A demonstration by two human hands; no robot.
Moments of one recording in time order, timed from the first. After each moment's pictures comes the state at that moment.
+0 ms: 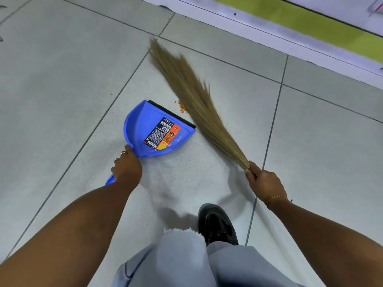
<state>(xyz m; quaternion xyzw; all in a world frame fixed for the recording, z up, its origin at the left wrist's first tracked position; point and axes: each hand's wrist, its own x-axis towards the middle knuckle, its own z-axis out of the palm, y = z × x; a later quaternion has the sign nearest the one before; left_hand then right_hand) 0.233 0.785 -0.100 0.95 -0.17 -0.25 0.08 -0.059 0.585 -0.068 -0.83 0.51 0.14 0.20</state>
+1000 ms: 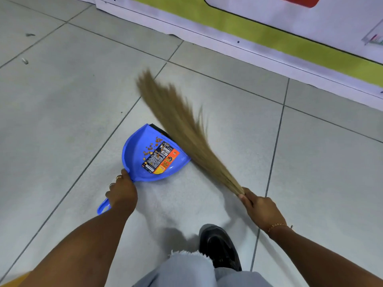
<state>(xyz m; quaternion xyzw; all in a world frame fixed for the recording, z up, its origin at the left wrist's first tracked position) 0.232 0.816 -0.105 0.96 -0.14 -0.22 0.06 -0.054 0.606 -0.058 -0.86 0.43 0.15 0.23</state>
